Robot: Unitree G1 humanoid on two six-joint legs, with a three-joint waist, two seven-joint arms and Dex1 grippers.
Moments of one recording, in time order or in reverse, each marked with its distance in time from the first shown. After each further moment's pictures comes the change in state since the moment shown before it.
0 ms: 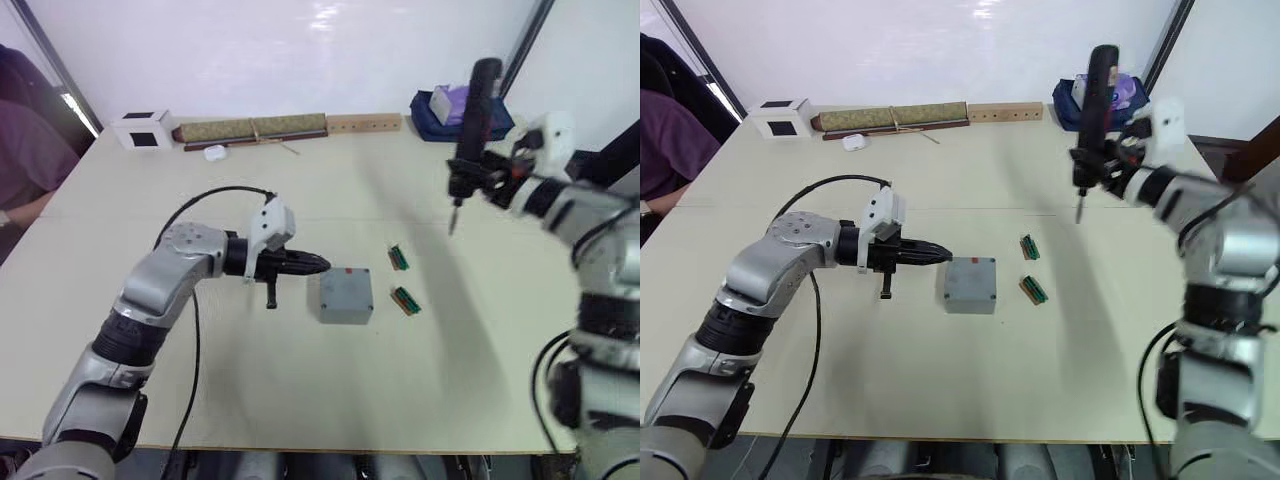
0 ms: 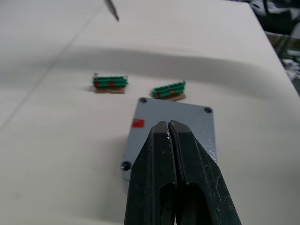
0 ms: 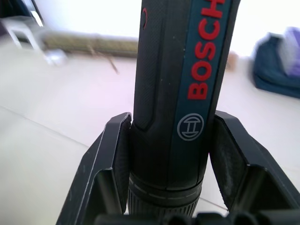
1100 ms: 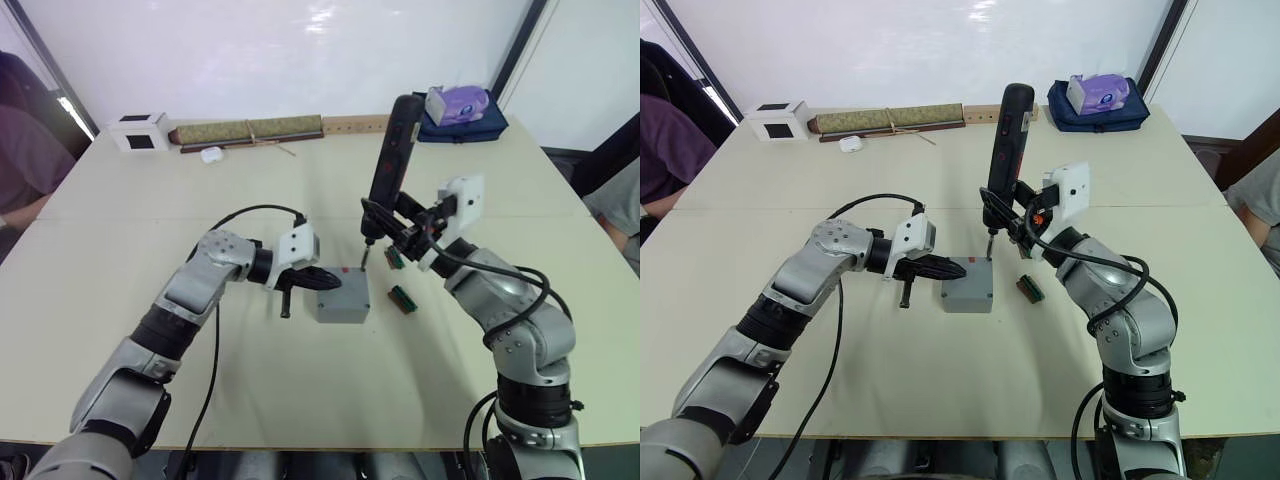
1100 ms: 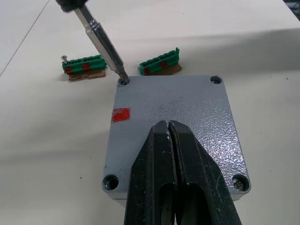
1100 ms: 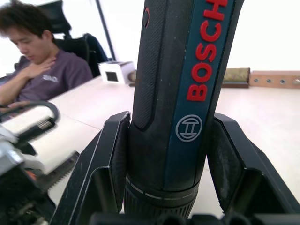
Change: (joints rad) left arm -0.003 -0.086 -0.095 0.139 0.175 -0.200 -0.034; right arm 0.236 0.176 0.262 -0.283 -0.012 -0.213 -0.205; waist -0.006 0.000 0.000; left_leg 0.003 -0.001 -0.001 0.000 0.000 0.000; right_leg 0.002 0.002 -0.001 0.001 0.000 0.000
